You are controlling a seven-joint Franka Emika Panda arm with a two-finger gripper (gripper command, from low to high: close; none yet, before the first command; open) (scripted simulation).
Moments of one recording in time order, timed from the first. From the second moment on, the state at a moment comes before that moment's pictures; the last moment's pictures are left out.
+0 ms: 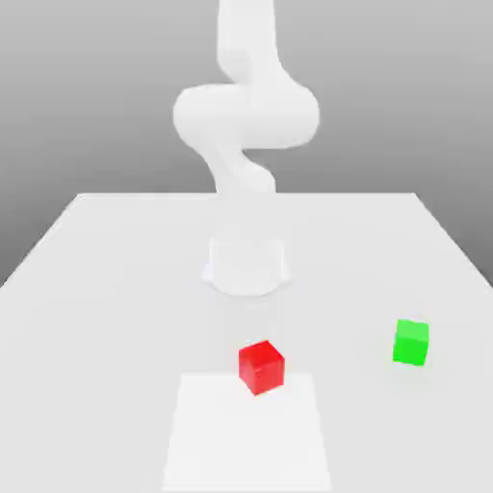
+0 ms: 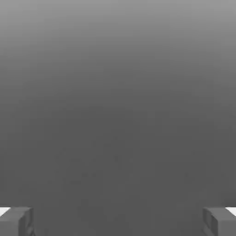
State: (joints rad) arm 0.01 -0.74 0.00 -2.37 -0.01 2.35 0.77
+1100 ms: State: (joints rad) arm 0.10 0.13 -0.02 -2.95 0.02 3.08 0.33
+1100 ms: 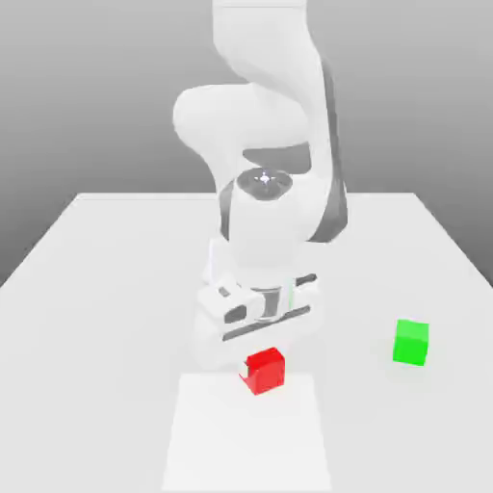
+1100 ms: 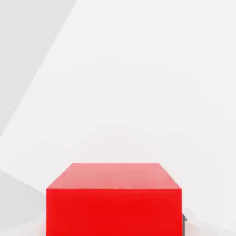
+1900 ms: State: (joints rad) arm 0.59 -0.19 0.23 -2.87 0.09 2.68 -0.06
